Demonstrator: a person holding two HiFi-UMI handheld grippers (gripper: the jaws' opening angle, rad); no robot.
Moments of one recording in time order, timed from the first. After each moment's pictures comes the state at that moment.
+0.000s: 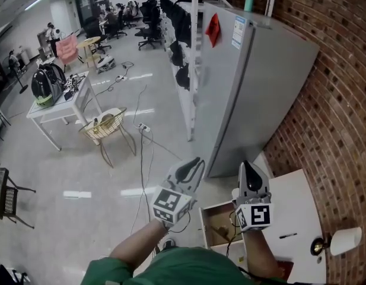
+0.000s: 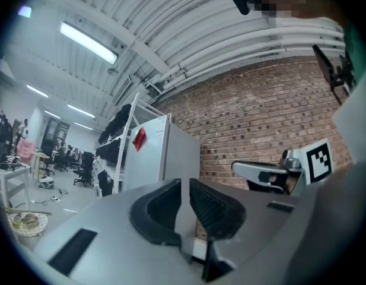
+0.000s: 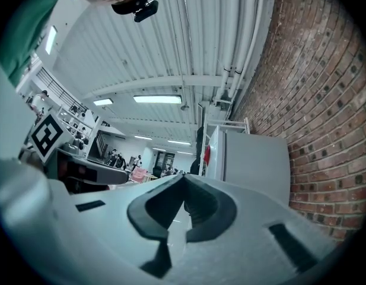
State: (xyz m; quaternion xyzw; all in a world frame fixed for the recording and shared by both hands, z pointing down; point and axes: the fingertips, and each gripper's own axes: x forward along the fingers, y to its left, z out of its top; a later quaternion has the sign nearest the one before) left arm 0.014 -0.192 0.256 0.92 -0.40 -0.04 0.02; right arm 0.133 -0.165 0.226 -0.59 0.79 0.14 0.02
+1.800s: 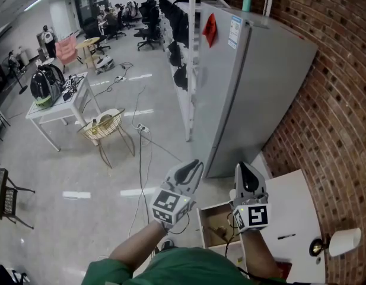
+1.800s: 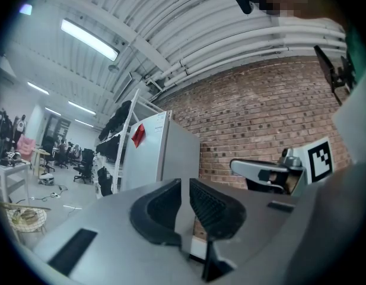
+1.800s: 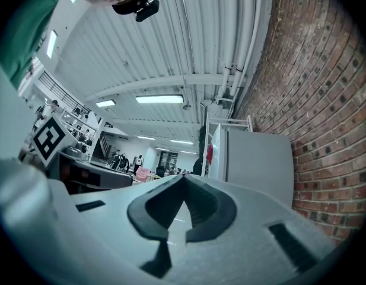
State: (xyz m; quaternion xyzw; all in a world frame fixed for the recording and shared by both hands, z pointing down) left arm 0.024 -0.190 0.263 0.92 -0.40 -0.04 0.03; right arm 0.133 -0.164 0.231 -0.58 0.80 0.13 0.02
